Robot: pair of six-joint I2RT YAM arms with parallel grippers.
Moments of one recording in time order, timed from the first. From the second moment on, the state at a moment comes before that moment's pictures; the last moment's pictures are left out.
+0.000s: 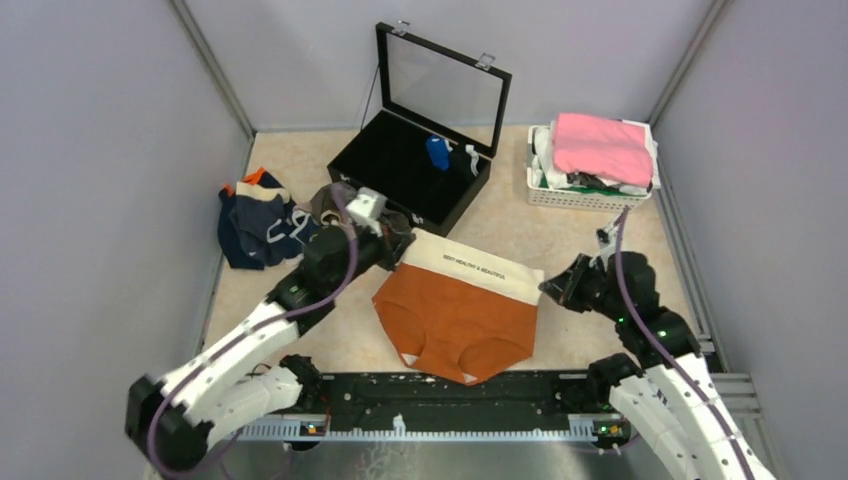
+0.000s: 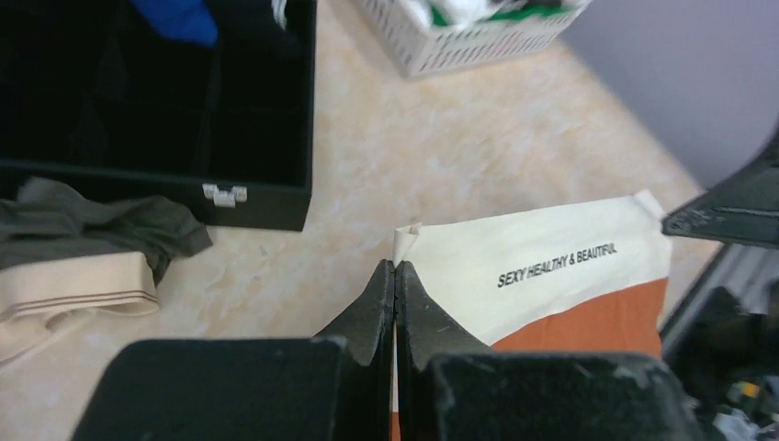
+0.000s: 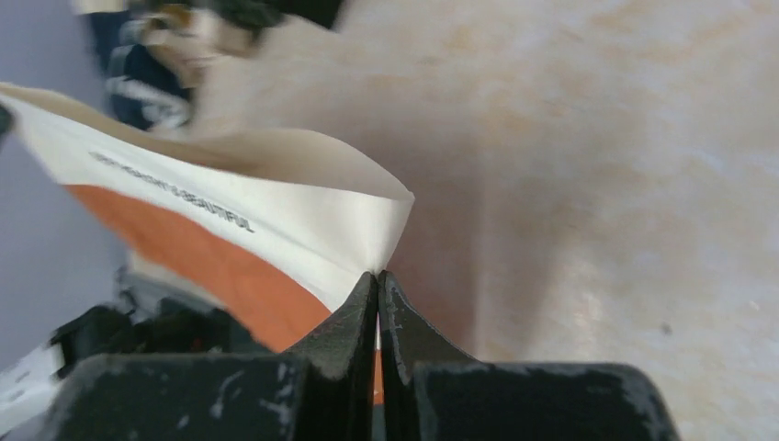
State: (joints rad) left arm -0.66 0.78 0.67 0.00 0.08 -0.32; right arm 0.32 0.47 0.68 -0.70 -0.28 0.66
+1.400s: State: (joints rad) left arm -0.98 1.57 0.83 0.40 -0.21 -0.21; right arm 0.32 0.70 0.31 -0.41 0.27 0.81
